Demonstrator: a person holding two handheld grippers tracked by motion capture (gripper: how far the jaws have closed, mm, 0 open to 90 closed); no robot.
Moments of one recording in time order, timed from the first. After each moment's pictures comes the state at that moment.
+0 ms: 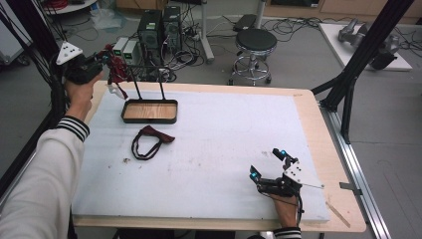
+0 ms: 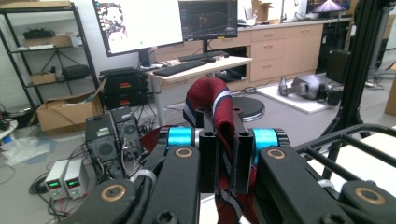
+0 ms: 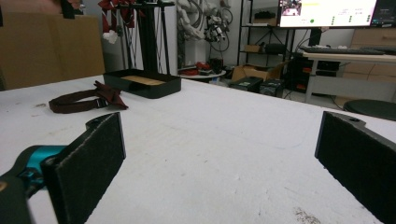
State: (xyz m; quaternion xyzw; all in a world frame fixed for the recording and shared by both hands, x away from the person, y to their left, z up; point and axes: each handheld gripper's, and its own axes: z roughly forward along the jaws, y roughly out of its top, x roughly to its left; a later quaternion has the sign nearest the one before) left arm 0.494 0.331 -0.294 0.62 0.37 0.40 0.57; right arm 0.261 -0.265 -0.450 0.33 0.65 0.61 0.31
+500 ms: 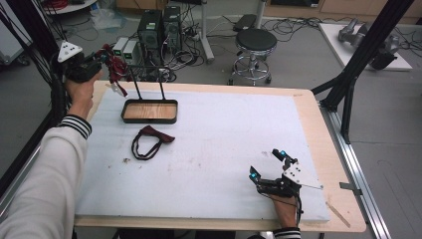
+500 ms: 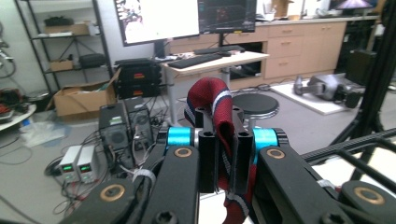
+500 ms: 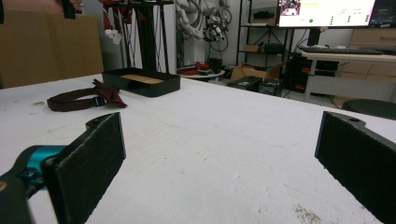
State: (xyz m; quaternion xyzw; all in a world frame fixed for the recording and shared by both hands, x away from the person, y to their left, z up) left arm 0.501 0.338 -0.299 0.61 0.41 0.41 0.55; right arm 0.260 -0.264 -0.452 0.33 0.65 0.61 0.31
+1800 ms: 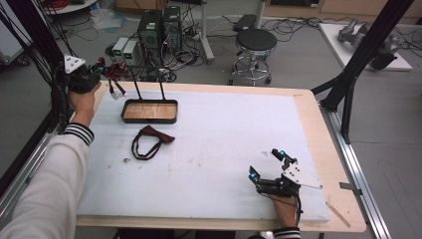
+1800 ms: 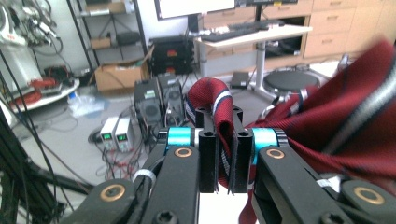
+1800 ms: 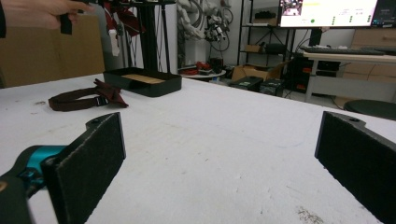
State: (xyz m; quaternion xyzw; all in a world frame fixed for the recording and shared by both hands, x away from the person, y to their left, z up) left arm 0.494 0.342 -0.329 0.60 0.45 0.44 0.49; right arm 0.261 -0.263 -0.452 0.33 0.65 0.61 0.31
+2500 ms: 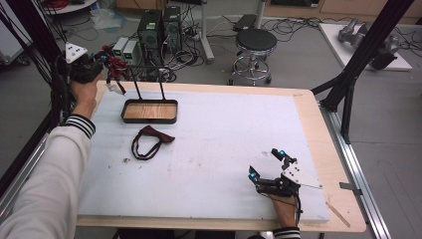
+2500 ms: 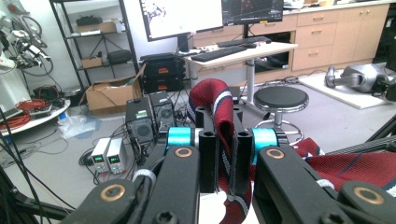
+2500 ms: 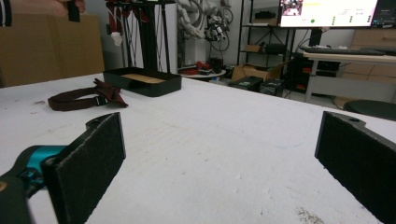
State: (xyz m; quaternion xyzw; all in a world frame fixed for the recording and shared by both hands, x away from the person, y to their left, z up) left arm 0.509 0.331 -0.307 0.60 0.43 0.44 0.51; right arm 0.261 -0.262 -0.452 0.33 0.65 0.61 0.31
